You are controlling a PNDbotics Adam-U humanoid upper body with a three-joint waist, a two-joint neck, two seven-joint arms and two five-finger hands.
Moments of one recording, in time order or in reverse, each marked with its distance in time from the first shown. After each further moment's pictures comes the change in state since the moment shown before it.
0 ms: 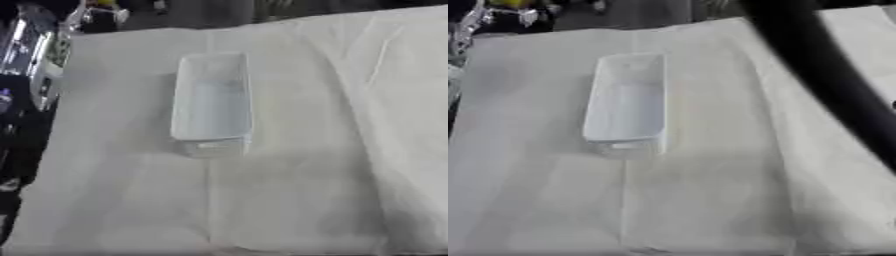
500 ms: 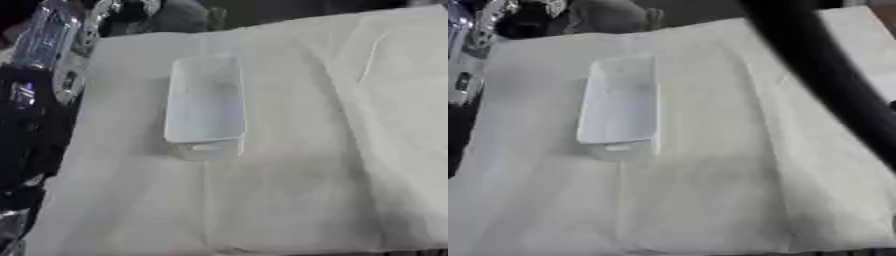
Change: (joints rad) left arm -0.032 -0.125 -0.043 -0.049 0.036 -0.010 -0.083; right arm 0.002 0.000 0.003 0.000 -0.001 -0.003 -0.003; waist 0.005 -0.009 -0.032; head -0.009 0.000
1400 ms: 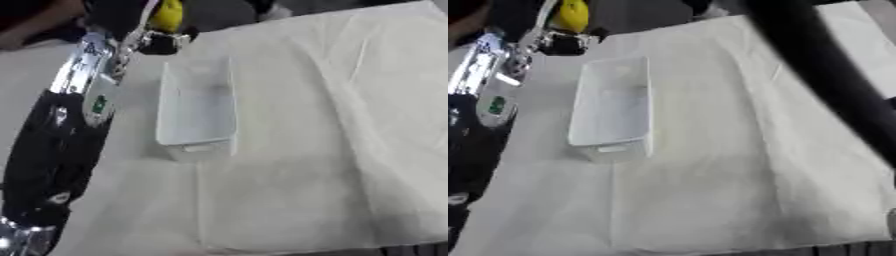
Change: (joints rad) left arm 0.055 -0.074 -0.033 0.086 0.120 -0.052 0.053; right arm -0.001 0.000 0.006 0.000 0.001 -0.002 -0.002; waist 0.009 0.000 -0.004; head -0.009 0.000
